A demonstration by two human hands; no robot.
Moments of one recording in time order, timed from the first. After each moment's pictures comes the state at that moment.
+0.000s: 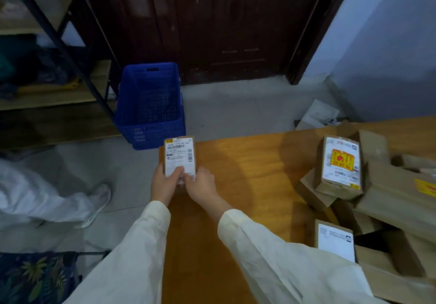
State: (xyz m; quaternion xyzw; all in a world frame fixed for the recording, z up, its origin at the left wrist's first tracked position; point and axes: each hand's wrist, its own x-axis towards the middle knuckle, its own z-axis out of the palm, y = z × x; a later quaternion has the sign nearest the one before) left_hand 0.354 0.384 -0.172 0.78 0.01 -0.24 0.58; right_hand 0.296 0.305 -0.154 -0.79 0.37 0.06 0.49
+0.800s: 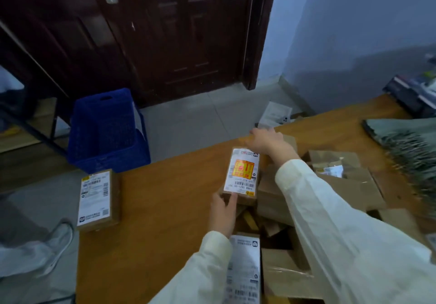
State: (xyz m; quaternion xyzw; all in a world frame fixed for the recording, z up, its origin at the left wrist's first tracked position) left_hand 0.127 0.154 -0.119 0.78 -0.04 -0.42 0.47; right_hand 0.141 -0.042 -0.044 -0.88 0.41 0.15 0.17
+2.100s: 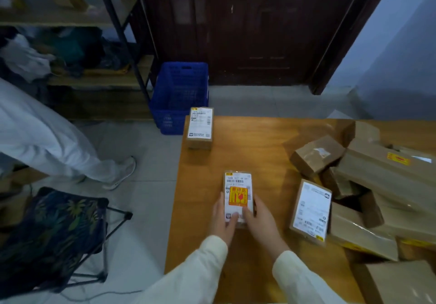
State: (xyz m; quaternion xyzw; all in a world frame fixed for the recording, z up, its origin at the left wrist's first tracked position) left_hand 0.084 0.431 -0.157 0.83 -0.09 -0.28 0.48; right_hand 0.040 0.324 -0.141 -0.81 0.34 0.04 0.48
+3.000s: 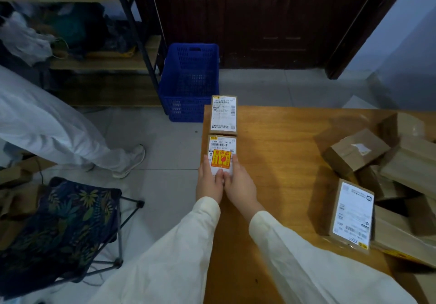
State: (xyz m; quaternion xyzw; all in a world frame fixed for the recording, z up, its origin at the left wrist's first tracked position) left_hand 0.211 0.462 -0.169 0.88 -0.03 -0.21 0.42; right_hand 0.177 0.385 -0.162 -0.89 0.28 0.05 0.36
